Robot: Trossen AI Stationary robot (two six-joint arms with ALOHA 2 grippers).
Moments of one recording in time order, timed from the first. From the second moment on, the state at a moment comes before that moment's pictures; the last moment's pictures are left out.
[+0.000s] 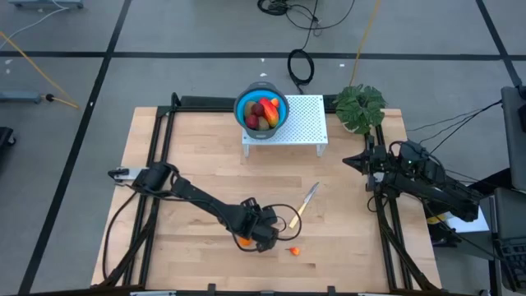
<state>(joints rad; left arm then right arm) -0.40 2.13 1.57 -0.68 -0.31 -0.73 -0.39 0.01 0.33 -0.44 -0.26 0.04</state>
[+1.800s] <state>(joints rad) -0.30 2.06 1.54 -0.60 -0.18 -0.76 -0.38 0.01 0.33 -0.44 -0.26 0.04</state>
